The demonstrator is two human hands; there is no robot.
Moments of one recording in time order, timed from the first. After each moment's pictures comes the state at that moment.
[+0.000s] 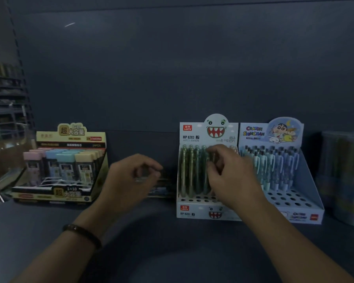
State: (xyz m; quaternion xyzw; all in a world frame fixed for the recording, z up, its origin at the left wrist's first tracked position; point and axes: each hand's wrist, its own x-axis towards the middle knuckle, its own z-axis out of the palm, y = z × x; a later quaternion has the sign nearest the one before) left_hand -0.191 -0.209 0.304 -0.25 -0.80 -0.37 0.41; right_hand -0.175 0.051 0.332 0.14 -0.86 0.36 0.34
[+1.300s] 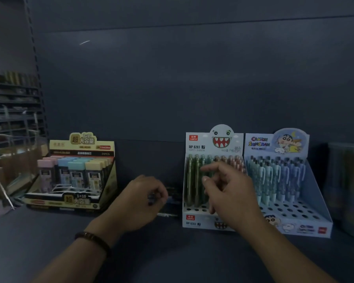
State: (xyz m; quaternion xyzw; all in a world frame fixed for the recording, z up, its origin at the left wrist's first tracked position) left_hand -0.198 -0.219 0.292 -0.29 -0.88 -0.24 0.29; right_hand -0.165 0.040 0.319 0.21 -0.79 0.48 0.30
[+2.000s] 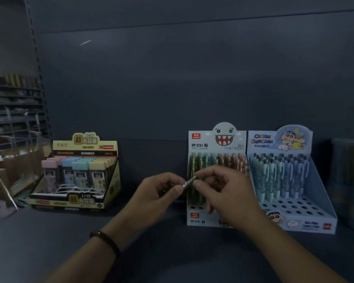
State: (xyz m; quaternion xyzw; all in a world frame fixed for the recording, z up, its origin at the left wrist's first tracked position) left_hand -0.184 -0.189 0.298 -0.32 -0.76 -0.54 0.17; right_hand -0.156 0.030 0.322 0.24 -0.79 0.51 0.26
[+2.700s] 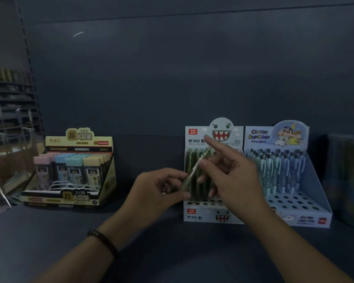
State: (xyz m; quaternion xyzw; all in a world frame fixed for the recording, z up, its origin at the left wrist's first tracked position) left_hand -0.180 -0.178 0.297 -0.29 -0.77 -0.52 0.23; right_hand -0.154 0.029 0.334 0.24 -0.67 0.65 0.26
